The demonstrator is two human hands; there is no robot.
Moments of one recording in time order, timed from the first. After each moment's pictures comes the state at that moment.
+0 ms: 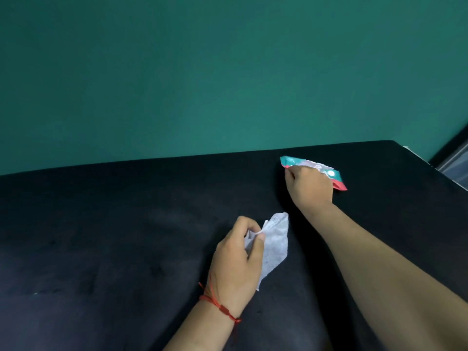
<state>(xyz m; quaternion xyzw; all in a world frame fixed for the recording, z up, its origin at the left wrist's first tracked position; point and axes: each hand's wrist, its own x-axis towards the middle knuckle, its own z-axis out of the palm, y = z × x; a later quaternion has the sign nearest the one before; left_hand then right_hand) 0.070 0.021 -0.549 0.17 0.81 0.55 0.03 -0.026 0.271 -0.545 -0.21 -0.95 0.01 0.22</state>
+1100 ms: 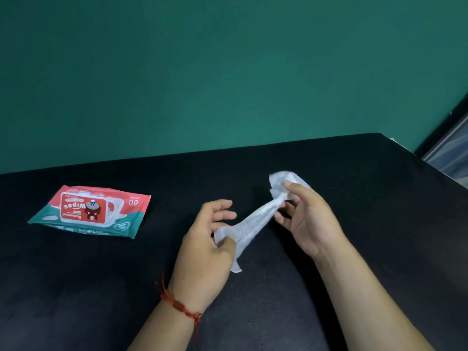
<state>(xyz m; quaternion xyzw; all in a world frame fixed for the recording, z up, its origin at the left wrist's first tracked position) 0.044 0.004 -0.542 0.14 0.75 0.64 0.09 0.060 0.219 -0.524 -0.23 -0.54 0.80 0.13</state>
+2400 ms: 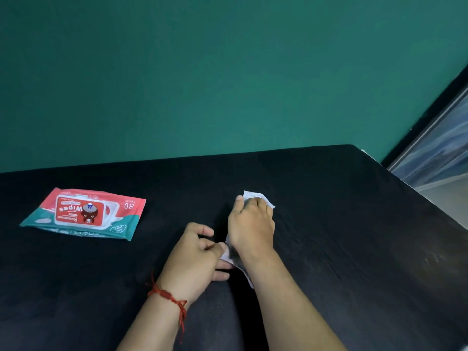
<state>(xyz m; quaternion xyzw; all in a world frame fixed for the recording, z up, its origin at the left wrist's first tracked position) 0.044 -0.012 -0.528 0.02 0.69 0.67 0.28 0.016 0.137 -0.563 -0.36 -0.90 0.23 0.11</state>
